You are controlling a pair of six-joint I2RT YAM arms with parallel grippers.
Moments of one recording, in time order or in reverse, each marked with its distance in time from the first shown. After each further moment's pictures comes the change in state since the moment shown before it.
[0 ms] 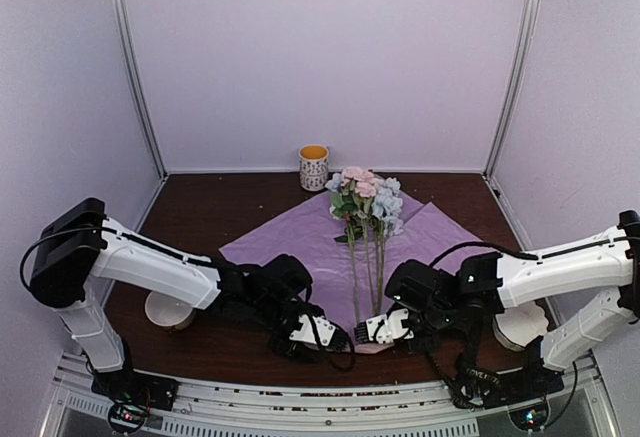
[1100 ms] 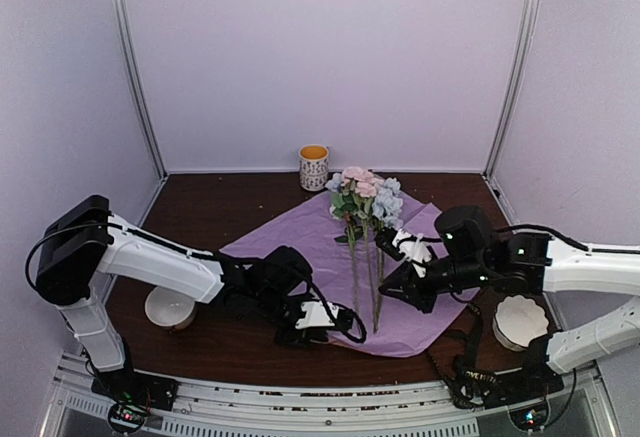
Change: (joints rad) left arm 0.042 0.028 0.024 0.044 0.056 -0.203; right arm -0.188 -0.289 -0.035 0.266 -0.266 0.550
